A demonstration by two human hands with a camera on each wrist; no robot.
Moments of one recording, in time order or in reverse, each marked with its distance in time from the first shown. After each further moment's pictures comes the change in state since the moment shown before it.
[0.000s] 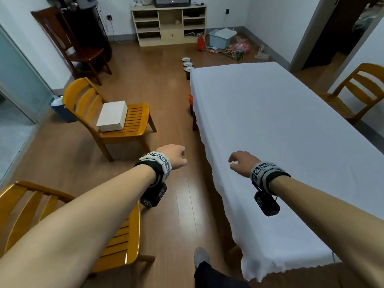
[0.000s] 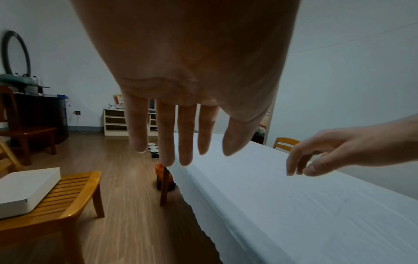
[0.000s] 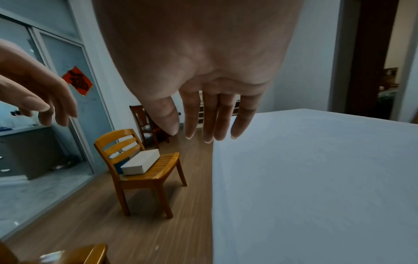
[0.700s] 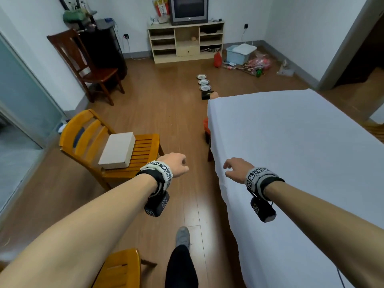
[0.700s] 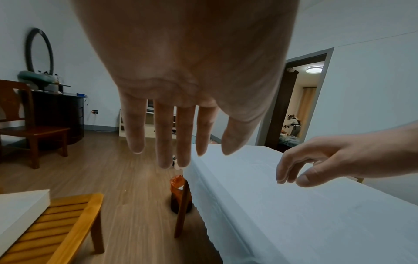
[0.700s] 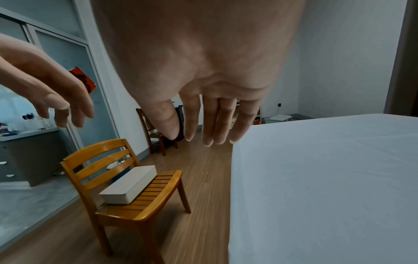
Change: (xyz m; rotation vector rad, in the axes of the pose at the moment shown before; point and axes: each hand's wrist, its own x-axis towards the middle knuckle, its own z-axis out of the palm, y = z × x) left_hand 0.306 -0.132 -0.121 -0.019 -0.028 -0.098; right_hand 0.355 -0.053 -0.114 0.036 -0.037 -0.111
